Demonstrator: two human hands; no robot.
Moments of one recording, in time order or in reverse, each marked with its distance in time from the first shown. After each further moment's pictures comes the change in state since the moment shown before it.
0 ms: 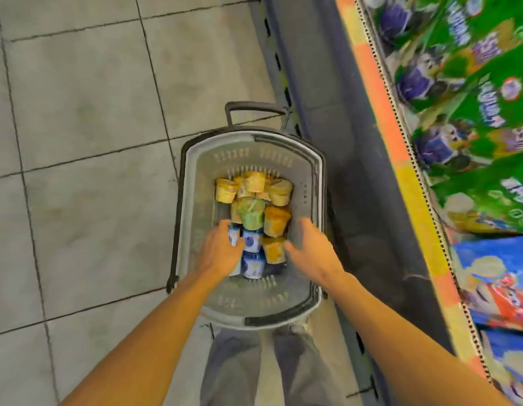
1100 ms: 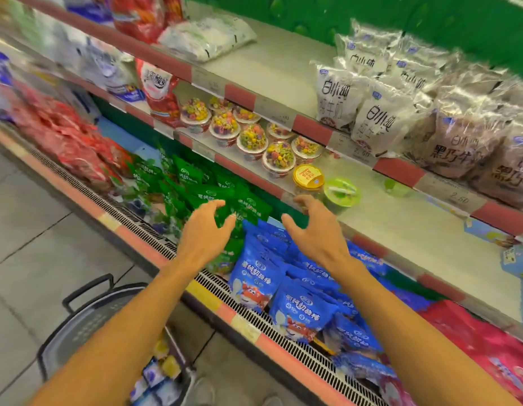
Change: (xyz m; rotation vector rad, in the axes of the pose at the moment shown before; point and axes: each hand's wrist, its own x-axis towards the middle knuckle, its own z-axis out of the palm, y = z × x) left_hand -0.336 0.517 0.064 0.263 -0.019 0.947; right_hand -0.399 0.184 -0.407 0.285 0.996 0.056
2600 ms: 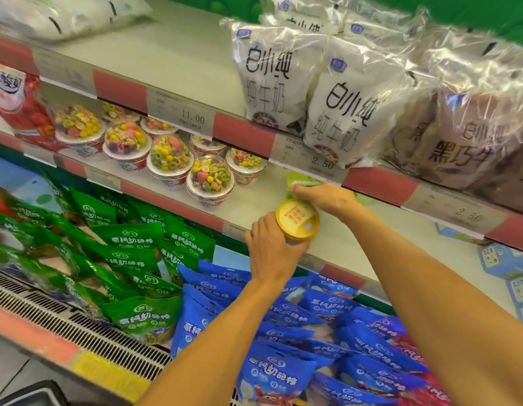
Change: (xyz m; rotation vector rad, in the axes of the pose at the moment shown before) left_hand 0.094 0.110 0.260 -0.126 0.071 0.261; right_hand 0.157 0.127 -0.069 0.142 -0.189 0.482
